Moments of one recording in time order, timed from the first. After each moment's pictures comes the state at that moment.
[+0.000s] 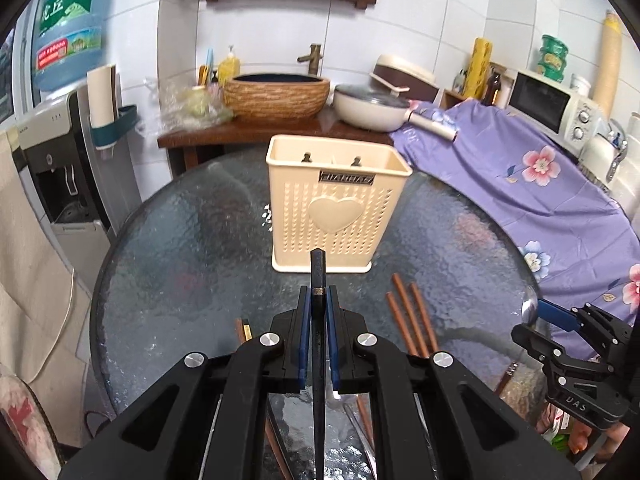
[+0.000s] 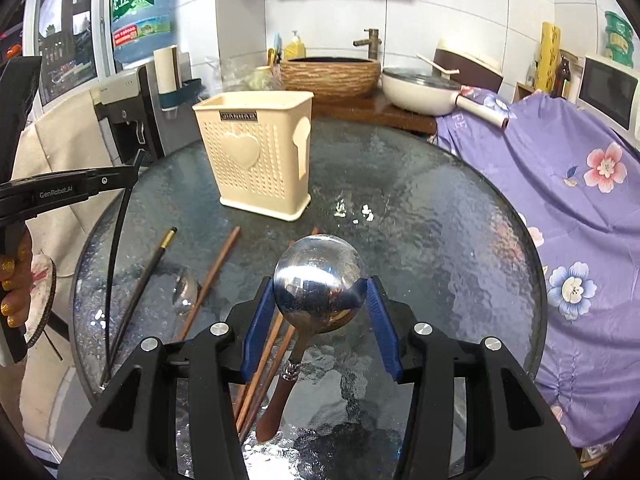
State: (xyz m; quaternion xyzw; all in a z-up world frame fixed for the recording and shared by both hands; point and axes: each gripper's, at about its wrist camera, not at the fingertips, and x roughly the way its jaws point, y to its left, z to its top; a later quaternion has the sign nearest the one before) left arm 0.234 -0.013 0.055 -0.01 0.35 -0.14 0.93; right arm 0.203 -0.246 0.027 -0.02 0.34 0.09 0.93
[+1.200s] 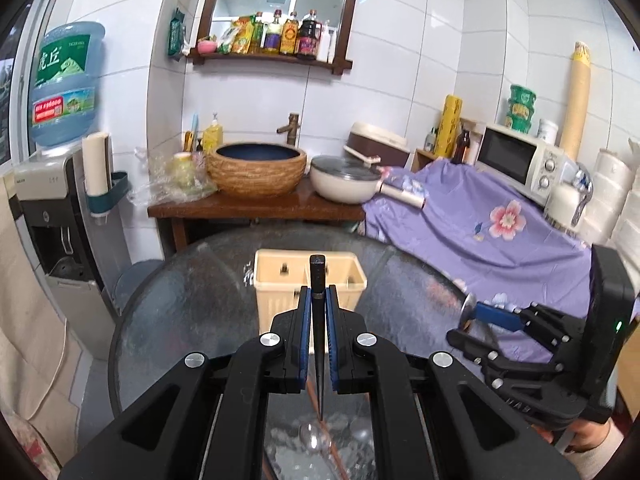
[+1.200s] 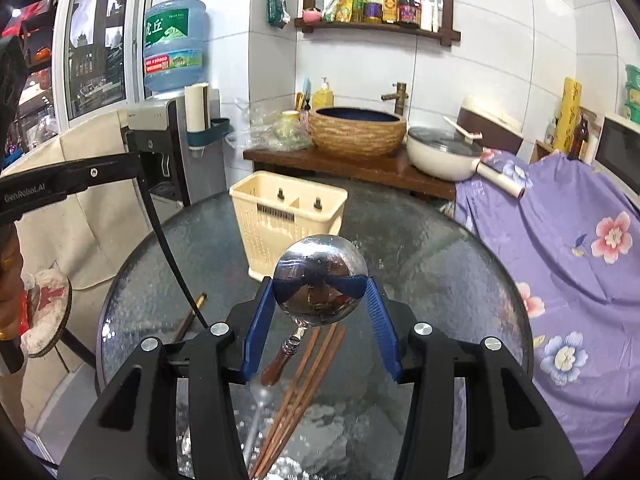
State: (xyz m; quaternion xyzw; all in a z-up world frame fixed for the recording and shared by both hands) left arm 0.224 -0.005 0.160 -0.03 0.25 -0.18 0.95; right arm 0.234 -0.219 0.114 -0.05 0.28 0.12 0.95
